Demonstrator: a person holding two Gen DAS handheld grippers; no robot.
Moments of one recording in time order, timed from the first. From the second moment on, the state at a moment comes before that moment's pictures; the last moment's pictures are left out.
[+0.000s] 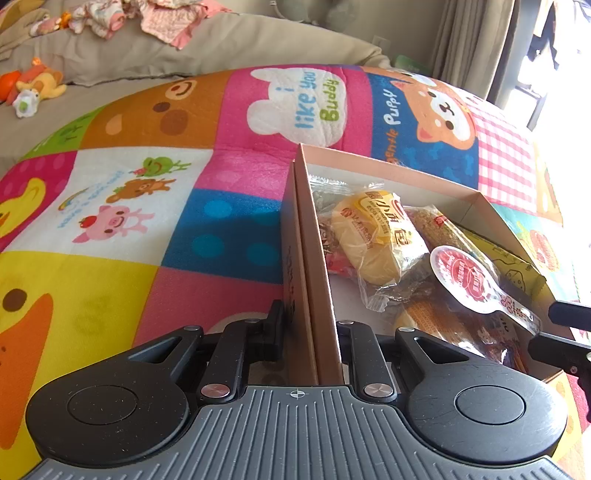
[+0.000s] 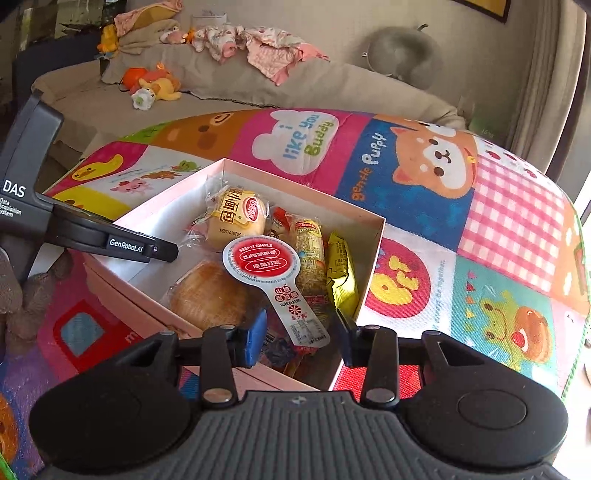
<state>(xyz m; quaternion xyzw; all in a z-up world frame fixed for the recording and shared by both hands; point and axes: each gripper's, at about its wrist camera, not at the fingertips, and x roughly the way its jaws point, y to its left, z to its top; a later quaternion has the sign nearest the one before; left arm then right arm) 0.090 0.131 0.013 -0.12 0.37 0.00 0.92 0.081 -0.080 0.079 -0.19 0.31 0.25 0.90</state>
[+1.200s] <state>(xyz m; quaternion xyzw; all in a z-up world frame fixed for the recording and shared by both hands) 0.101 0.110 0.020 -0.07 0.39 0.00 0.92 0.061 -0.142 0.059 -0.11 0.34 0.26 0.90</state>
